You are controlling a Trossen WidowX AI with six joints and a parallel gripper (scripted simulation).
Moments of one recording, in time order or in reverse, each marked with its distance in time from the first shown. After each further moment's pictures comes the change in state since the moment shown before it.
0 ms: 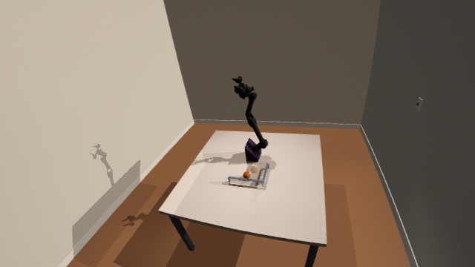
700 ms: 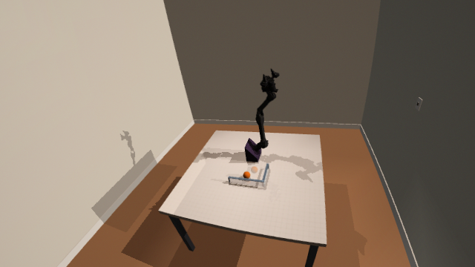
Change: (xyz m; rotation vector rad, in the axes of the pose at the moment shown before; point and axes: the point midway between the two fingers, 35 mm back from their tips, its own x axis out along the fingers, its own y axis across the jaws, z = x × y) arm -0.161 0.006 -0.228 -0.862 0.309 0.521
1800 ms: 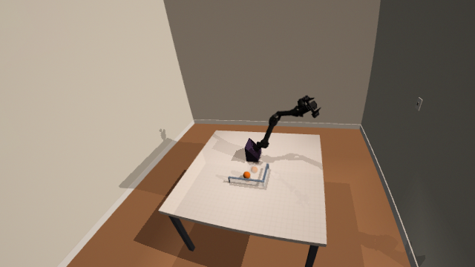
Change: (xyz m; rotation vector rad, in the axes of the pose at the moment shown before) arm -0.183 0.050 -0.412 -1.475 0.418 0.844
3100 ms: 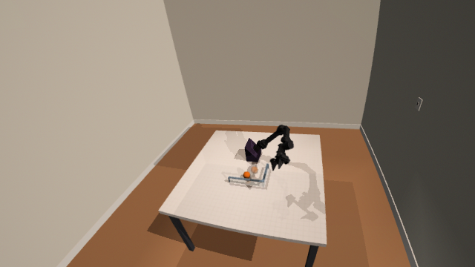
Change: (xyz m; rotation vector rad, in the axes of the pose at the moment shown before) arm -0.158 0.211 -0.496 -0.772 0.825 1.332
